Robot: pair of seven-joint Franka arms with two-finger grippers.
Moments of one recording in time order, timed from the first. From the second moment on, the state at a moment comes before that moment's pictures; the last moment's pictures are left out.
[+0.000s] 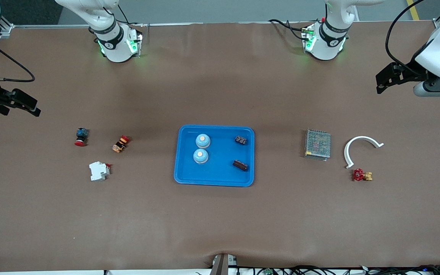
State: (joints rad) left arm -0.03 -0.04 -0.12 -1.56 0.03 1.50 -0.10; right arm -0.10 -0.05 0.05 -1.71 0.03 1.72 0.01
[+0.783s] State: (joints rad) left arm -0.03 -0.03 -0.12 -1.54 0.04 1.50 -0.10; right arm -0.11 -0.04 0.06 -1.70 0.03 1.72 0.01
